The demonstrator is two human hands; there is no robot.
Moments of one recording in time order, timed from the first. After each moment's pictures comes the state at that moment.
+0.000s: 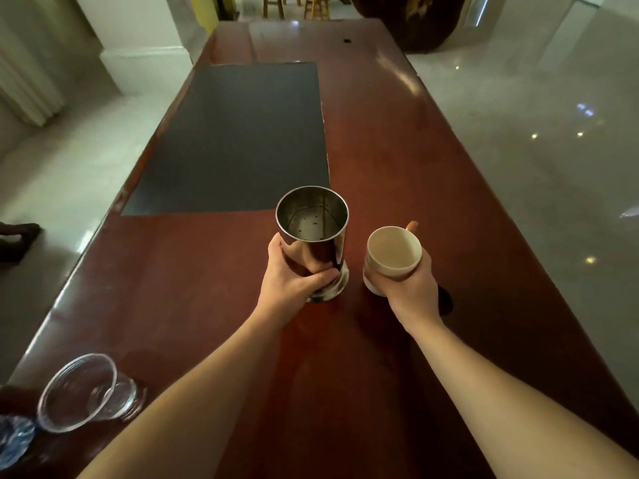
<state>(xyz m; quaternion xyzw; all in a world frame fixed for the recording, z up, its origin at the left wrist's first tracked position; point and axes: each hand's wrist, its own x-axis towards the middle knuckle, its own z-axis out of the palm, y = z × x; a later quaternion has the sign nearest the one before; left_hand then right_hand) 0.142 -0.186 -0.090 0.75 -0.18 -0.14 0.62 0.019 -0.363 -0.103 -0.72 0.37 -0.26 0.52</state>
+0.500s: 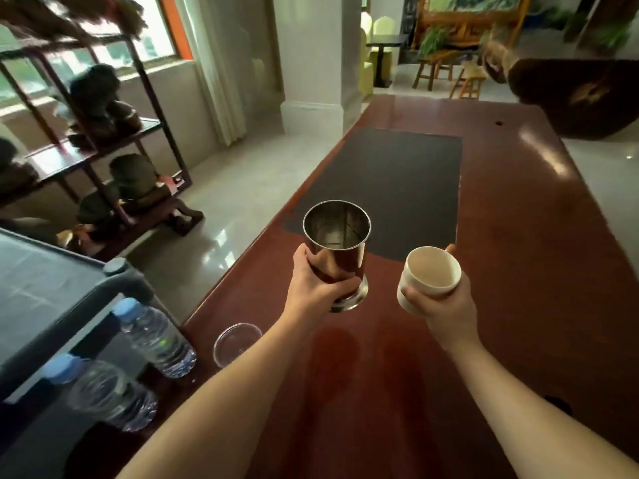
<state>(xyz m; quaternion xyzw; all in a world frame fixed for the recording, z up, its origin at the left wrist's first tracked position) 0.169 -0.050 -0.004 0.76 -0.06 0.04 0.65 0.113 -0.275 -0.029 -0.77 0.19 -0.23 0.57</state>
